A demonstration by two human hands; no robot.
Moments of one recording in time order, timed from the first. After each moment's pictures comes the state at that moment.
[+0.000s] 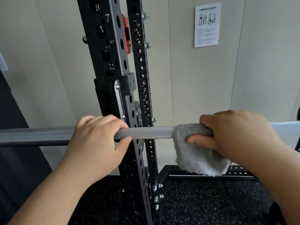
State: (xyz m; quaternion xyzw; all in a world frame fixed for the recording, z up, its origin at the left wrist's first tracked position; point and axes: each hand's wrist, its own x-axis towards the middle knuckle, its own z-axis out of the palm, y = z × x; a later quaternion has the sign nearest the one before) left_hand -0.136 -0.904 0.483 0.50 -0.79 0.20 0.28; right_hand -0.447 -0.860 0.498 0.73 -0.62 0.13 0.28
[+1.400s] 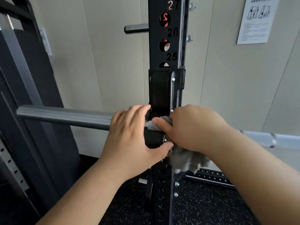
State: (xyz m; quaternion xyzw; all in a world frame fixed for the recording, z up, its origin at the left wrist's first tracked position) left_hand -0.094 -0.905 0.465 0.53 -0.75 0.14 0.36; right_hand -0.269 -0.925 0.518 0.80 -0.57 0.14 0.13
